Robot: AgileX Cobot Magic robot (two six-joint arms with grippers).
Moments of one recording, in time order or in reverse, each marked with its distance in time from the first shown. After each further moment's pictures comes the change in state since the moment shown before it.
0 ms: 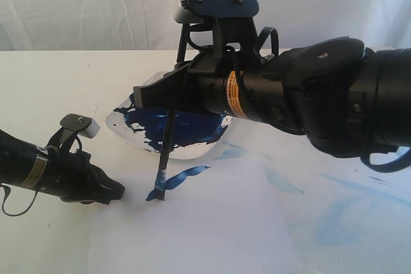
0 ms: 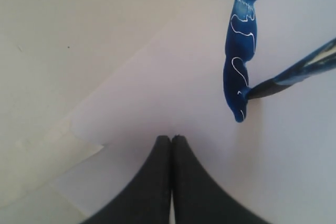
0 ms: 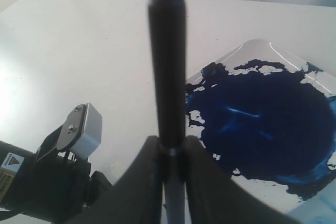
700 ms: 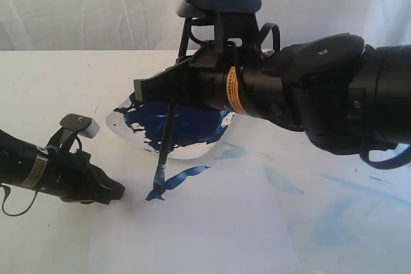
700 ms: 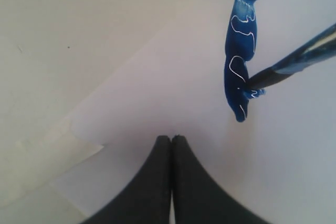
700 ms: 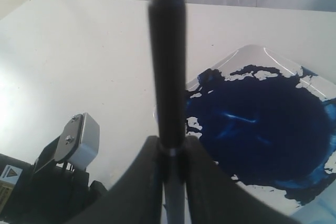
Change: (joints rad) left arm 0.000 0.000 0.000 0.000 0.000 0.000; right arm 0.000 0.000 -0.008 0.000 0.021 0.017
